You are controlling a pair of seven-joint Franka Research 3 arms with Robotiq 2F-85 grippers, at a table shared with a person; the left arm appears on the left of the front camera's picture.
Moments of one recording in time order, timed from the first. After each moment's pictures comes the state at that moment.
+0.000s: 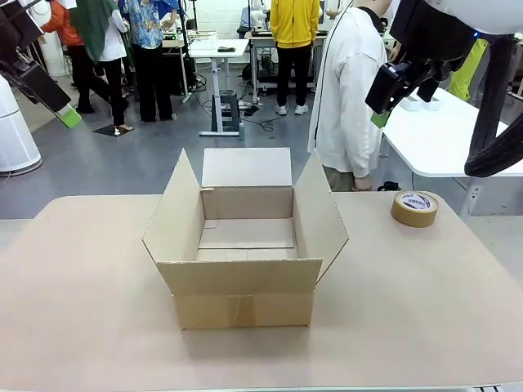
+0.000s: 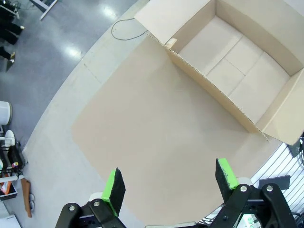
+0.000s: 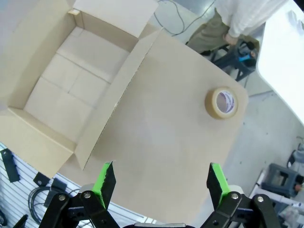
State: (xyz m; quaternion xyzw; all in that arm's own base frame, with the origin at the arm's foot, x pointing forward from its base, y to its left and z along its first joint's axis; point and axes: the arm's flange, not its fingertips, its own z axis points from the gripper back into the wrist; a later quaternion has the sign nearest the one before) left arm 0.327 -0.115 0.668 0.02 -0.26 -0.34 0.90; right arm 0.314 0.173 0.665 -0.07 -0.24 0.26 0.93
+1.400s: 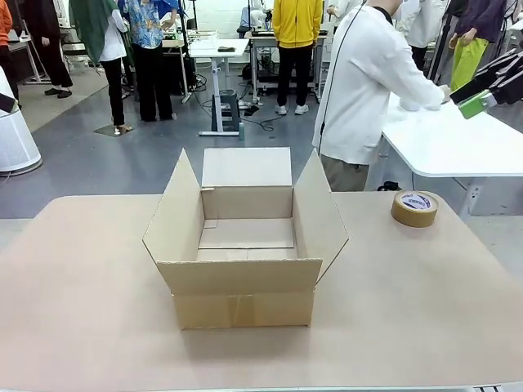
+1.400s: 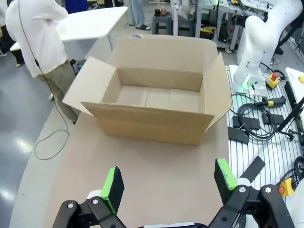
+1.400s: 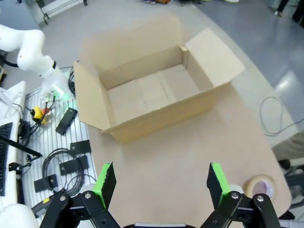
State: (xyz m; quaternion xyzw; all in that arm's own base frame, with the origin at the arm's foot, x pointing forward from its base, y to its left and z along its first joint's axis) left arm 0.366 0.063 0.625 -0.30 -0.35 -0.55 0.69; right arm 0.369 -0.029 0.638 0.25 -0.32 0.51 0.76
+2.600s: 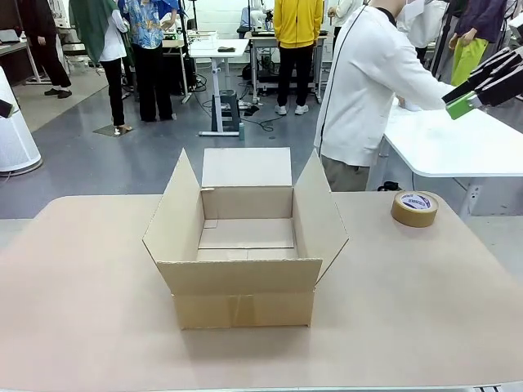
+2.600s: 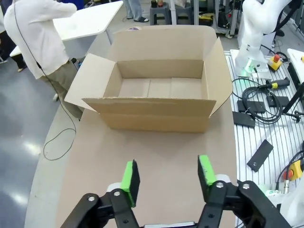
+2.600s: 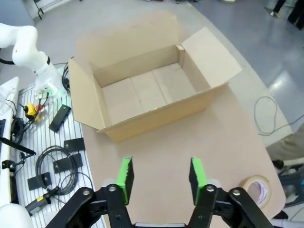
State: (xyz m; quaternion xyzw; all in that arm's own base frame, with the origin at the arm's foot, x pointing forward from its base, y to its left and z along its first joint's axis) left arm 0.362 0.067 0.624 -0.27 -0.34 -0.59 0.68; right arm 0.368 -0.018 0.639 0.23 -0.32 0.52 0.76
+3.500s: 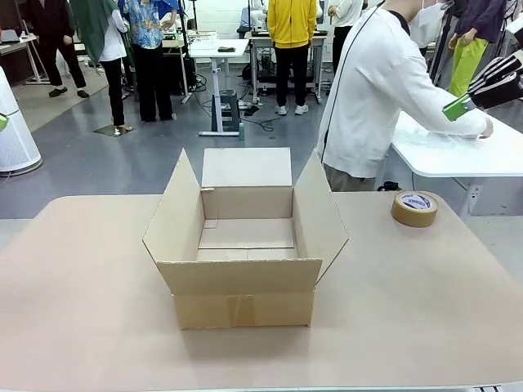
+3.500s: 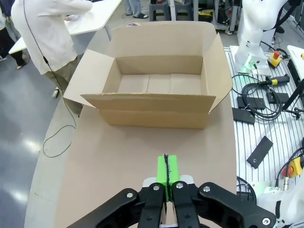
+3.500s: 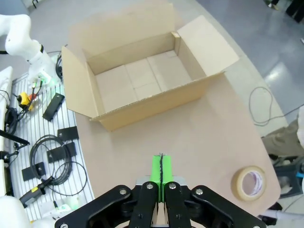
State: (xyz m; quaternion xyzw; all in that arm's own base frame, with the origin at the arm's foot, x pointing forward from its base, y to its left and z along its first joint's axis) left arm 0.361 0.068 0.623 -0.26 -0.34 -0.59 0.68; right arm 0.369 -0.019 0.637 0.20 -0.30 0.53 0.77
